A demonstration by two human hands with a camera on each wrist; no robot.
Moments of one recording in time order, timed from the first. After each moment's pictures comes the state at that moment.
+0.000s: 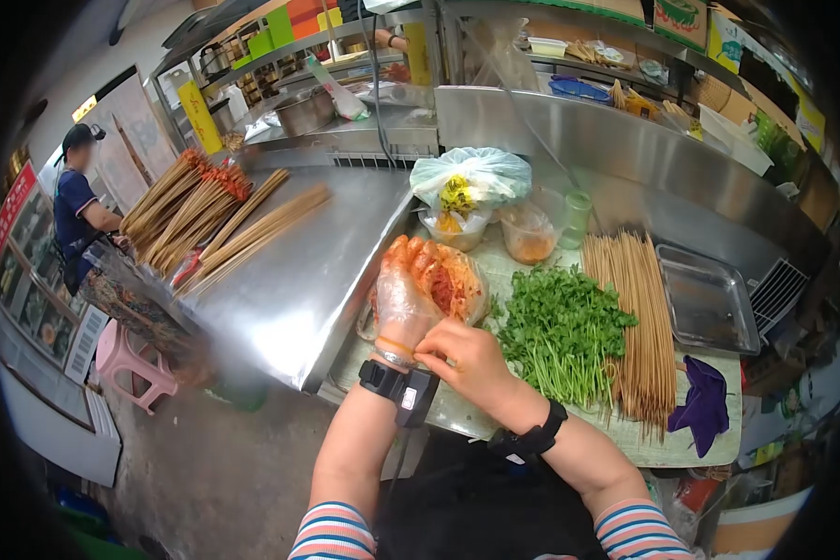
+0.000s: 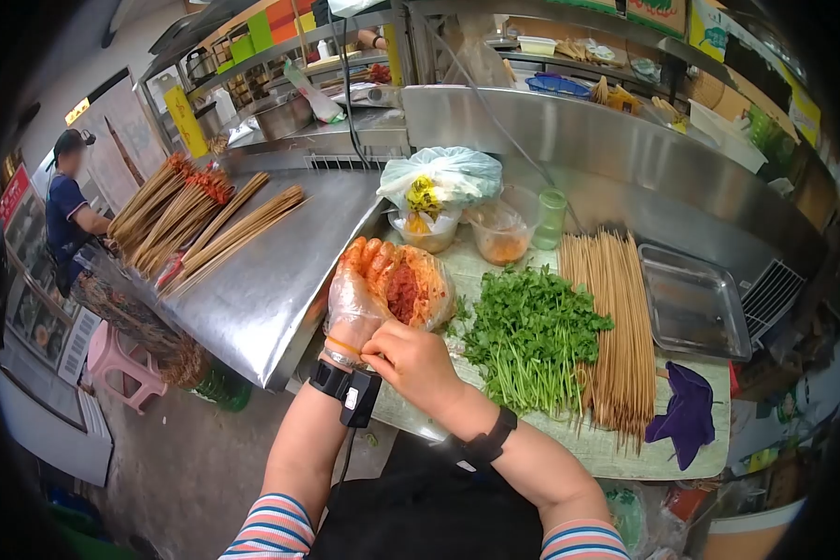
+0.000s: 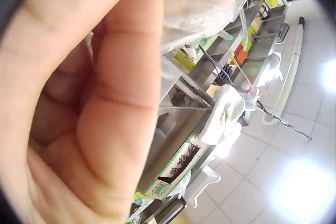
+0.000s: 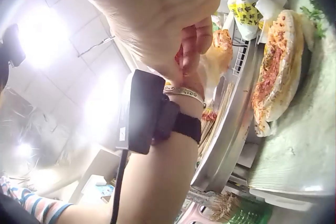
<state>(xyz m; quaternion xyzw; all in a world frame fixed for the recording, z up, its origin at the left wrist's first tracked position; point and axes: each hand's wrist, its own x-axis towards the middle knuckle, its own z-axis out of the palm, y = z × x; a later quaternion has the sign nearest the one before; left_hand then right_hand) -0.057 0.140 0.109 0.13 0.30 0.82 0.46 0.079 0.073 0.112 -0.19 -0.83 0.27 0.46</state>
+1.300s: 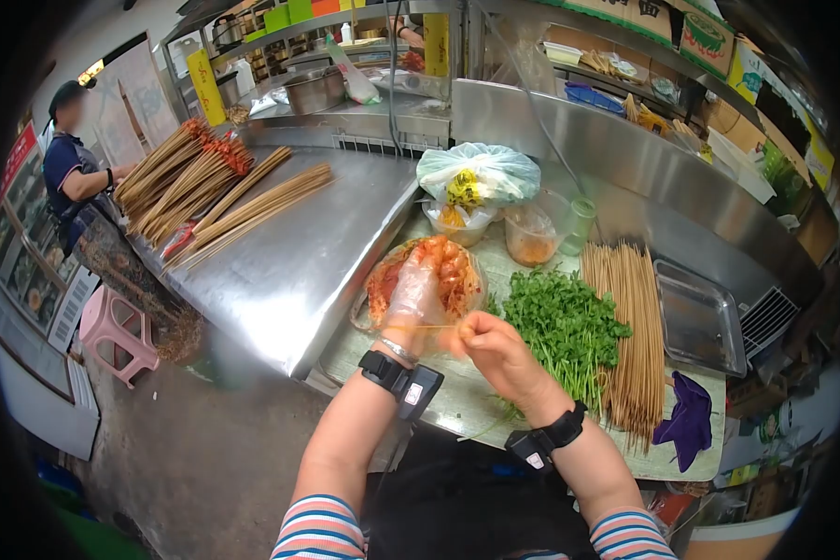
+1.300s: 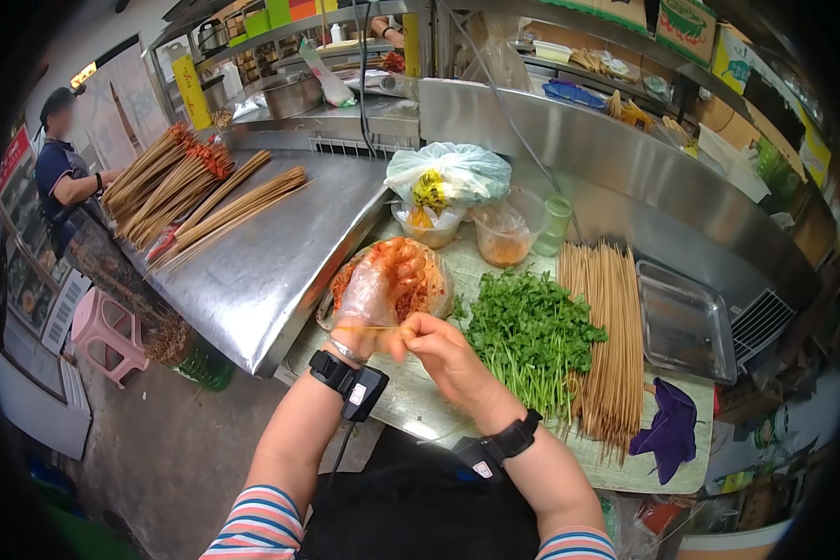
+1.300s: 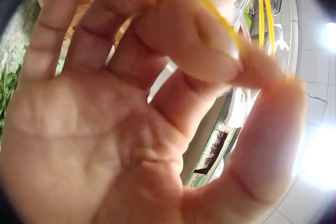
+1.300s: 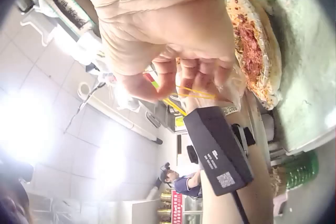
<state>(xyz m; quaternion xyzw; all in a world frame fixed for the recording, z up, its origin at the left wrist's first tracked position) -0.053 0.136 0.095 0.23 0.34 0.72 0.56 0.108 0.092 0.109 -0.05 -0.49 0.81 0.33</state>
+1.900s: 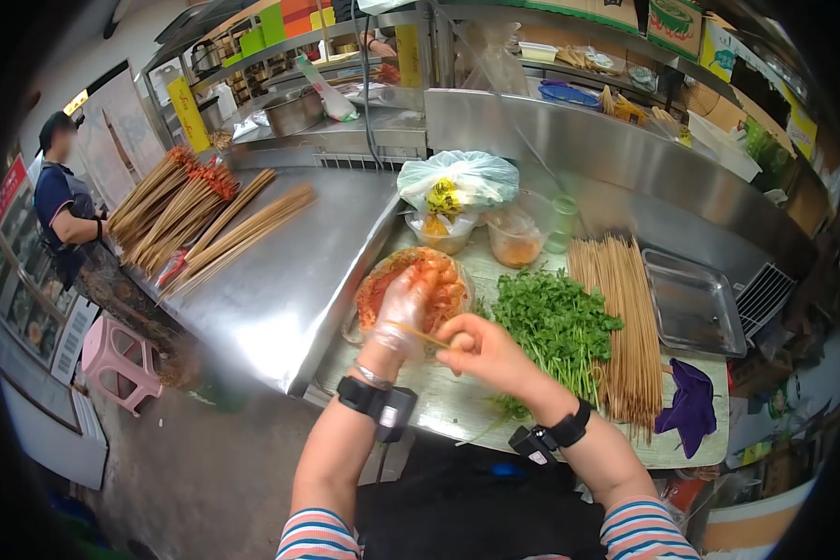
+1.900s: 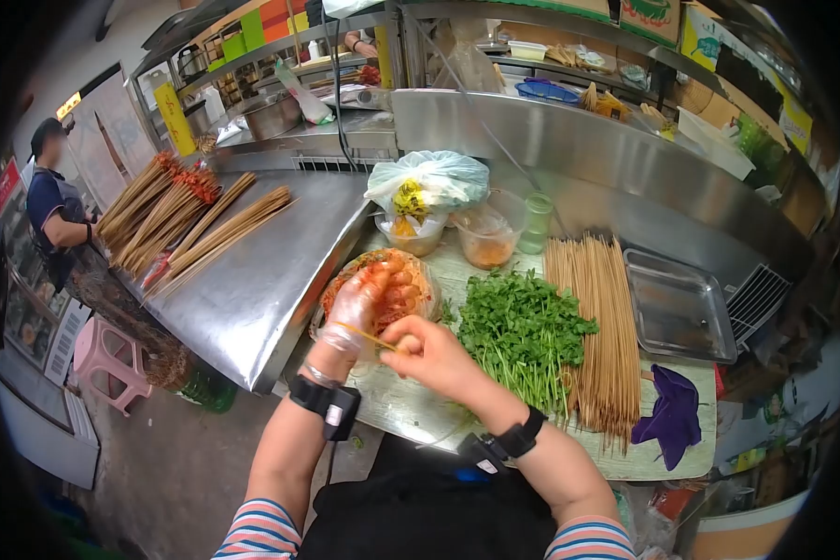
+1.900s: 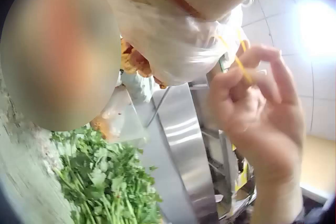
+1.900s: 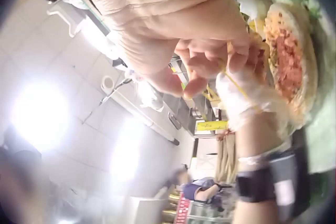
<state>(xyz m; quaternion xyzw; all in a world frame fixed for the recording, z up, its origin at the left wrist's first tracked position) -0.058 0.120 0.094 0.36 0.34 0.64 0.59 0.121 0.093 0.124 -0.29 -0.70 0.59 0.28</state>
